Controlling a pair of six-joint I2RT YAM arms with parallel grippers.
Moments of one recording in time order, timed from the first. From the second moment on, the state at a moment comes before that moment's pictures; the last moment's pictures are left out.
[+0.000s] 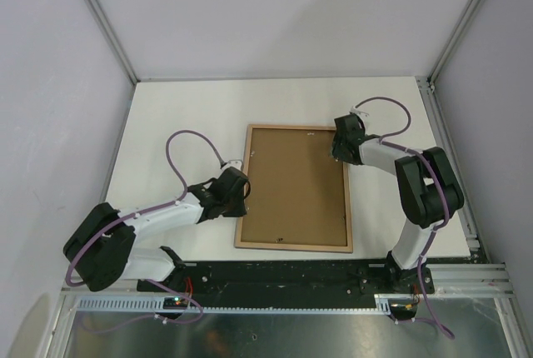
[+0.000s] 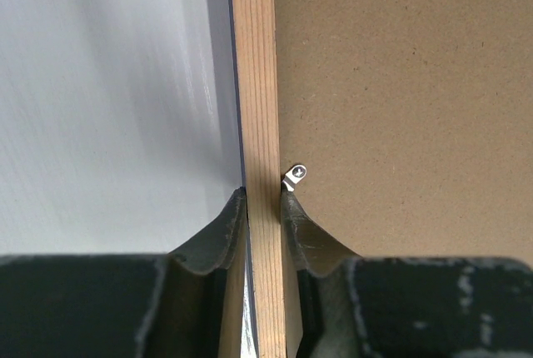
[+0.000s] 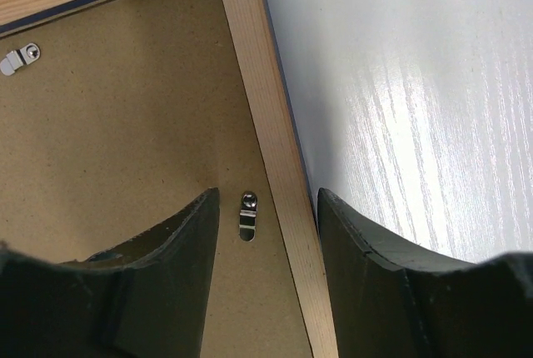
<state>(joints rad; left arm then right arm) -0.75 1.29 0.59 -0.32 -0.17 -0.67 0.34 1.79 1.04 -0.18 0.28 0.58</state>
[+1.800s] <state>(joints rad) -0.70 1.25 0.83 -0.47 -0.15 -0.65 0.27 1.68 0.90 -0.12 0.08 0.44</state>
